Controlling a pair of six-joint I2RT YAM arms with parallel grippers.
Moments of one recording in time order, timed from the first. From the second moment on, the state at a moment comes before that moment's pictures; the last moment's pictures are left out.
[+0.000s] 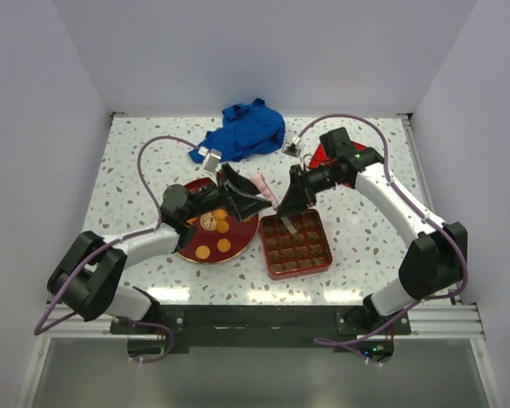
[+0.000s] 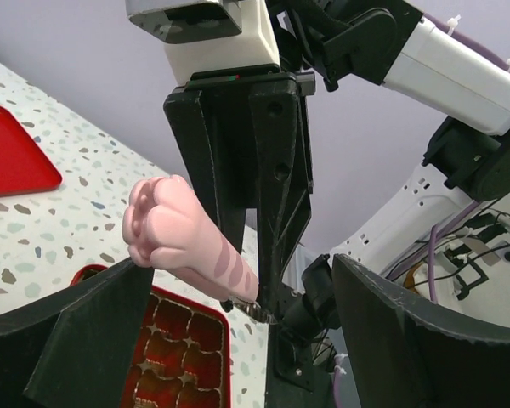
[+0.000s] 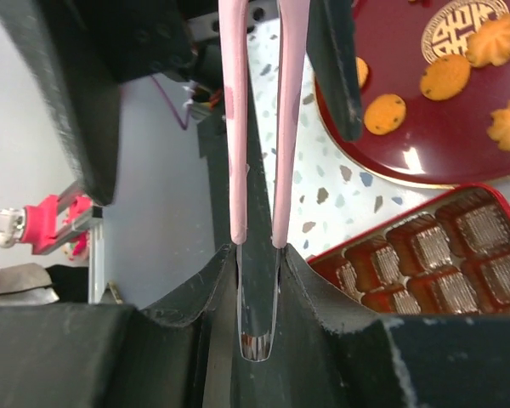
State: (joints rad) left arm -0.55 1.41 0.59 1.17 0.70 -0.86; right arm 0.38 1.54 1.36 -0.90 -1.13 -0.24
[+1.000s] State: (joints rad) left arm -0.56 1.46 0.51 1.31 0.51 -1.07; right arm 0.42 1.55 1.36 -0.77 -1.21 -0.12
